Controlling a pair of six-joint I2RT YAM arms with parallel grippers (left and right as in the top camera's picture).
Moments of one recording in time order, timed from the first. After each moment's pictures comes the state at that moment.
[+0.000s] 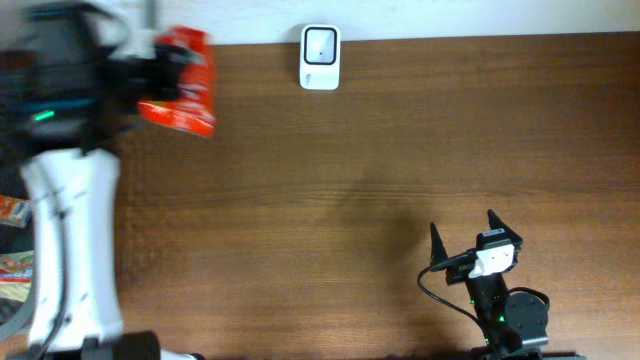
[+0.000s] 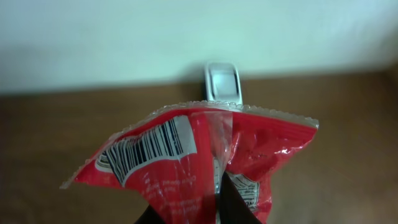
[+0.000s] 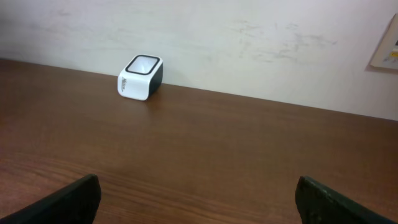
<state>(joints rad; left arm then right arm) 0.01 1.64 1.84 -0.88 0.34 0.00 0.10 0.01 0.01 -0.07 -0.07 -0.09</state>
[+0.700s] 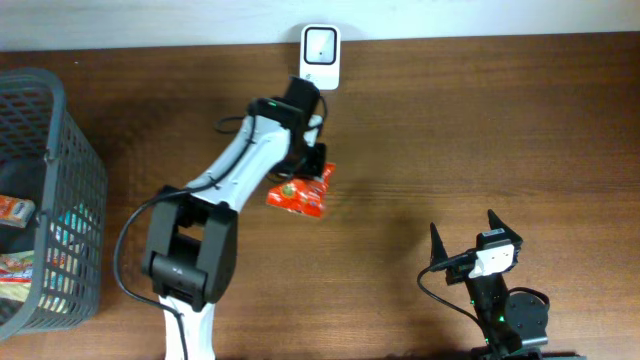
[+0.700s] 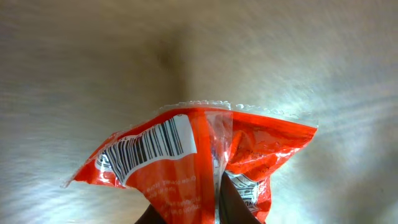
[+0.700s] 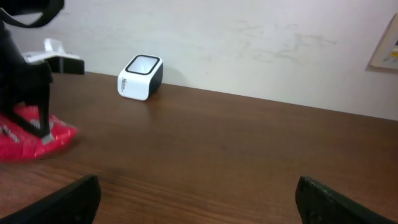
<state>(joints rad) -0.44 2.12 1.69 -0.99 0.15 -0.24 0.10 0.01 0.01 -0.07 -0.07 -0.09</state>
